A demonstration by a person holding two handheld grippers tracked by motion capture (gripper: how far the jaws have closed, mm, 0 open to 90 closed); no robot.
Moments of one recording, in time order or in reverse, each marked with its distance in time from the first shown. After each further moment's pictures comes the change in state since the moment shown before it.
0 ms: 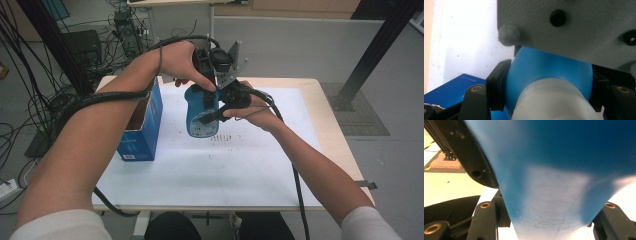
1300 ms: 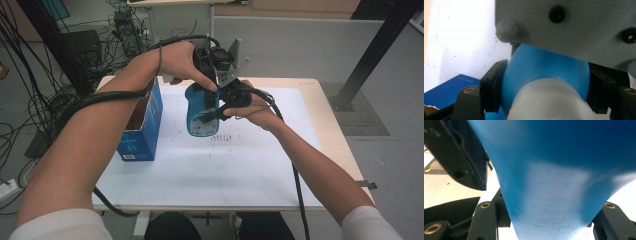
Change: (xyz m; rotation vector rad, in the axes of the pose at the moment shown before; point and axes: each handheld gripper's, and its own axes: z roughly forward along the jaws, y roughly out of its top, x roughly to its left) left arm 0.002 0.001 -0.002 -0.003 -0.019 -0.012; right arm -0.001 0.001 -0.002 -0.008 0.000 0.005
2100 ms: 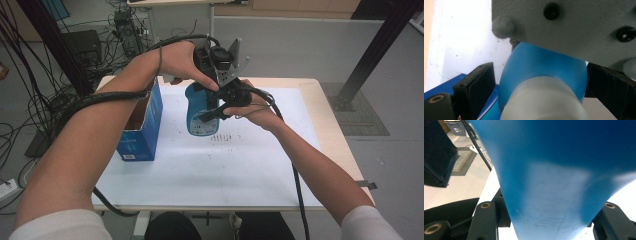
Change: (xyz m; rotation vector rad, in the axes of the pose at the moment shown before) left arm -0.001 0.001 0.000 -0.003 0.011 -0.011; right arm -0.002 0.000 -0.001 -0.005 -0.008 0.013
